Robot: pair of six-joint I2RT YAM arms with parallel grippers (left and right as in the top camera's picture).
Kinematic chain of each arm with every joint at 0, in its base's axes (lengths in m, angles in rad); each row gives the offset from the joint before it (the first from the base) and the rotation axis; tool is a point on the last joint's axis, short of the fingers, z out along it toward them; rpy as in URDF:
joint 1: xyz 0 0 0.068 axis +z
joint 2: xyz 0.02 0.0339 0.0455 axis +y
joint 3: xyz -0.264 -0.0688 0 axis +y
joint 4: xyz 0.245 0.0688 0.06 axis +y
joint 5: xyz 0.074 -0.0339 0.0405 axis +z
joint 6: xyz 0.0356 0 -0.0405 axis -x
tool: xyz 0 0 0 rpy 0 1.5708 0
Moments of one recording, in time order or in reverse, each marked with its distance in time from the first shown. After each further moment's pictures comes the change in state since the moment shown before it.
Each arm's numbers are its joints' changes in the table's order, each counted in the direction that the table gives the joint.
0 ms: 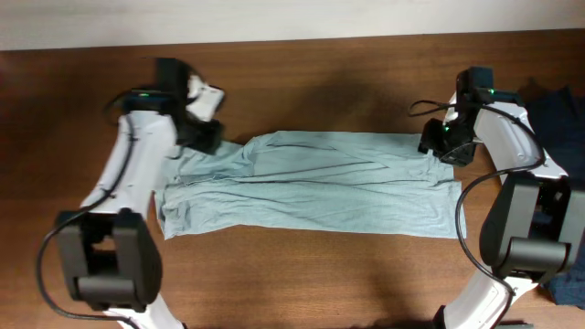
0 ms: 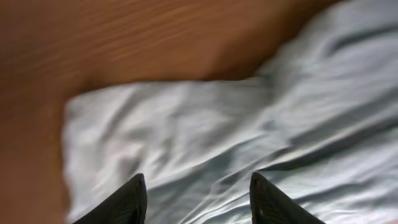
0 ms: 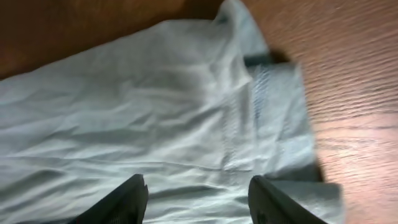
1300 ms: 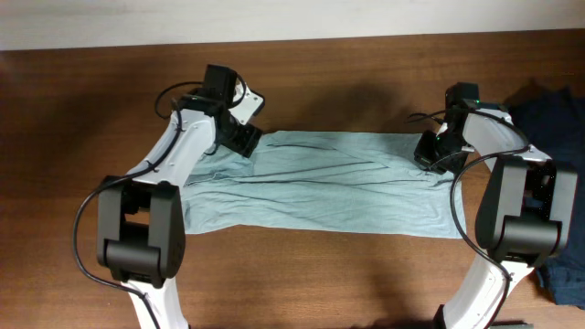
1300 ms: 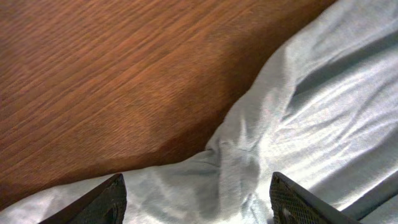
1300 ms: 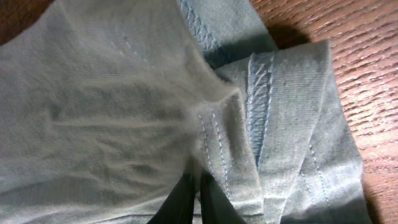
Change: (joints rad) left arm -0.127 0.163 0.000 -0.198 0.013 -0.047; right arm 0.000 0.105 0.066 -0.095 -0.029 -0.137
